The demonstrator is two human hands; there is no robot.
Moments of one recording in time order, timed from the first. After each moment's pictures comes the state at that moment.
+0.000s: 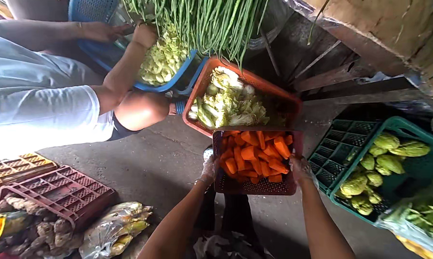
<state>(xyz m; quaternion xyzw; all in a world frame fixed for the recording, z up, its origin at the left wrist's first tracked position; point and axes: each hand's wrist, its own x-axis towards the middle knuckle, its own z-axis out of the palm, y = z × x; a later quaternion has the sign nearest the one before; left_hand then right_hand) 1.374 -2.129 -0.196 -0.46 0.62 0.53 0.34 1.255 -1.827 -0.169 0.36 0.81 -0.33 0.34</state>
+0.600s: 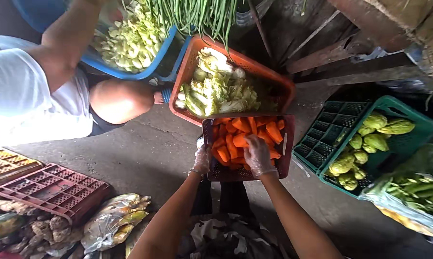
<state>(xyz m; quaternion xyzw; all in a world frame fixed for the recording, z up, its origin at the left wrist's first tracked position) 1.358 -2.125 -0.183 -0.43 0.68 0.46 0.38 1.291 -1.916 -0.161 -0.13 0.91 -0.22 0.31</state>
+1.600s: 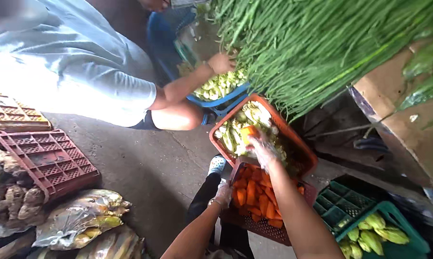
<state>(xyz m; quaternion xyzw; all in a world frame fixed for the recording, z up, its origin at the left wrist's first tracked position) 1.358 -2.156 -0.179 -0.40 0.60 0.54 0.43 1.133 -2.144 -0.109 0.09 0.72 -0.48 0.49</state>
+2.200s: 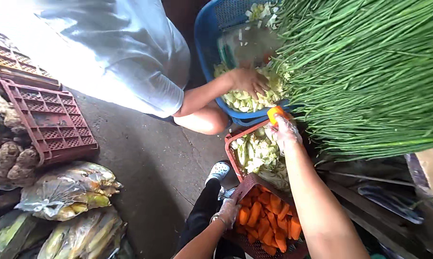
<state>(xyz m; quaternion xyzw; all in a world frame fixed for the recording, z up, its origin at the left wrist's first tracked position) 1.365 -2.171 -0.179 -0.39 0.56 0.60 0.41 1.052 -2.269 -0.158 0.10 0.77 -0.49 0.41</state>
